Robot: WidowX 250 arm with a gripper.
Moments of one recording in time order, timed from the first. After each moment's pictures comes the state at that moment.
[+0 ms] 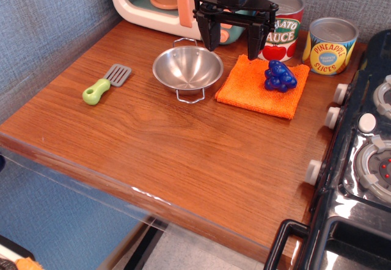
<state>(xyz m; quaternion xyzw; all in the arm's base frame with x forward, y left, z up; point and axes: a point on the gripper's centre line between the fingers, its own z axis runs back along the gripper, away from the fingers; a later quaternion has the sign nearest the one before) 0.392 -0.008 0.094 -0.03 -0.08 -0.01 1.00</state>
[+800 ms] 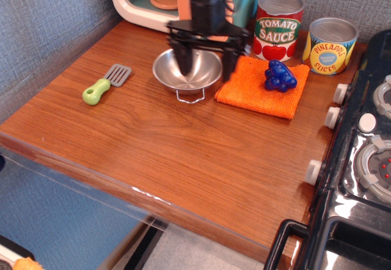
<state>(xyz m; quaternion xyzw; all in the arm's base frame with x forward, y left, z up) 0.370 0.025 0.068 -0.04 -0.05 0.06 1.00</state>
